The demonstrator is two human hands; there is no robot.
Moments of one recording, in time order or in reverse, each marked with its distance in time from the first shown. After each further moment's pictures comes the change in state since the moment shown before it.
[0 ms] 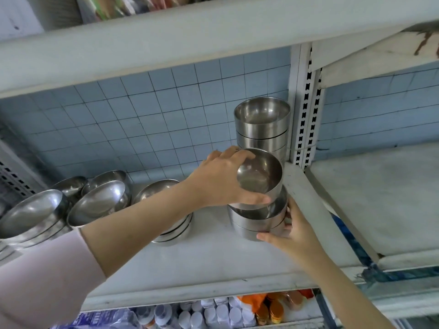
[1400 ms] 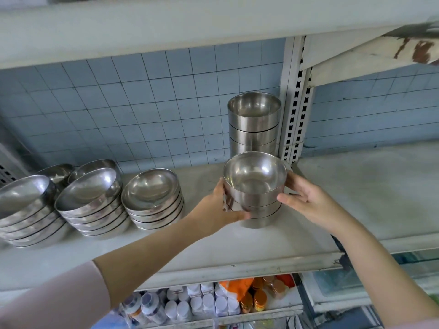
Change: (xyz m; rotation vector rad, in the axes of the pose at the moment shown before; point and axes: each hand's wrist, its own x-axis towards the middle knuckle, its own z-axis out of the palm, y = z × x) left_hand -0.033 -0.023 0.090 -0.536 -0.072 -0.231; right_hand 0.015 -0.049 -0.072 -0.055 -0.179 0.083
